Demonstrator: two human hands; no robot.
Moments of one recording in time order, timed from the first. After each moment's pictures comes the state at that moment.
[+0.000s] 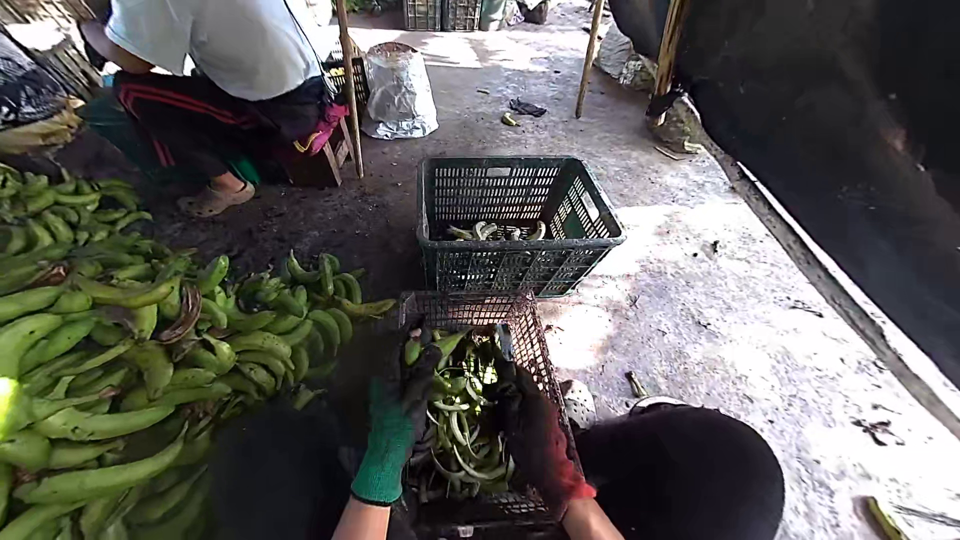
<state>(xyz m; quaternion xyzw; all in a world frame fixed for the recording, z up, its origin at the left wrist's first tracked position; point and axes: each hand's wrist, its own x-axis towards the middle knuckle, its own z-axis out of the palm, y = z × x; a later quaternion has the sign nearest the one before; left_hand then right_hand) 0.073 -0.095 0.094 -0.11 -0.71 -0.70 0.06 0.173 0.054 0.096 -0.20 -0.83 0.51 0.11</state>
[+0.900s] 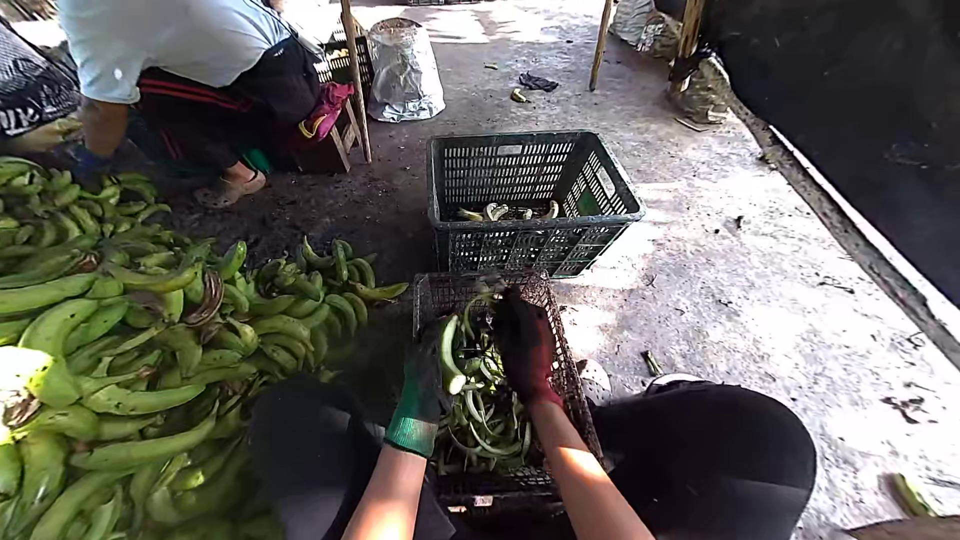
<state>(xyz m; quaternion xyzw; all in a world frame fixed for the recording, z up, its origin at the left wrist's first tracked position) 0.074 -0.083 0.109 0.11 -0.63 -0.76 -0.11 0.102 0.058 0.071 -0.24 -0.88 0.37 0.19</state>
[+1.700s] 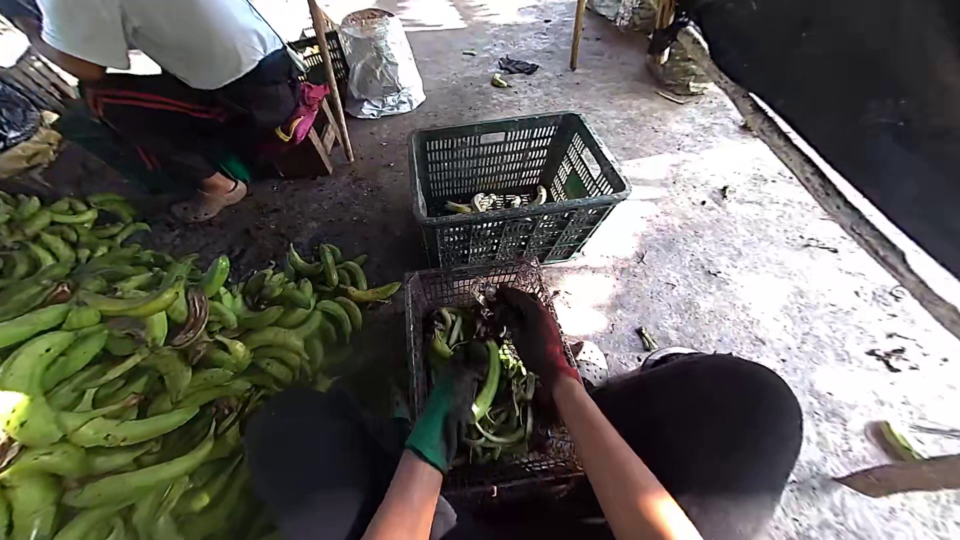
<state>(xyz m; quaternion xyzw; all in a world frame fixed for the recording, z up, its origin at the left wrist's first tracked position) 0.094 -0.070 0.081 0.00 -0.72 -0.63 -0.29 0.103 0.099 0.064 -0.22 -0.87 0.43 0.05</state>
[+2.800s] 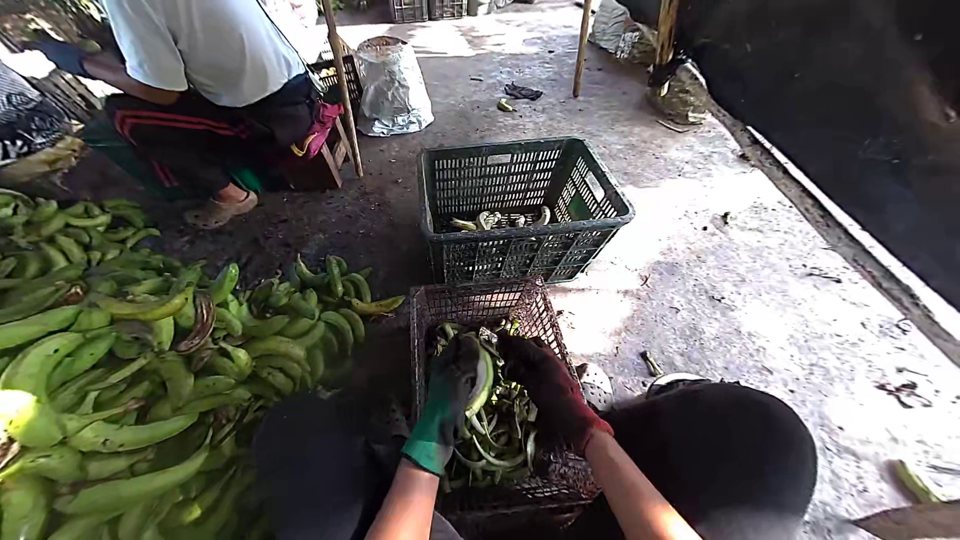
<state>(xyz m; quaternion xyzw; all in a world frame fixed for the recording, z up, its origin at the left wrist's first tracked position) 0.075 -0.065 0.072 -0.05 -0.65 -0.74 -0.18 0.135 0.104 0.057 -0.18 -0.88 0.44 -0.03</state>
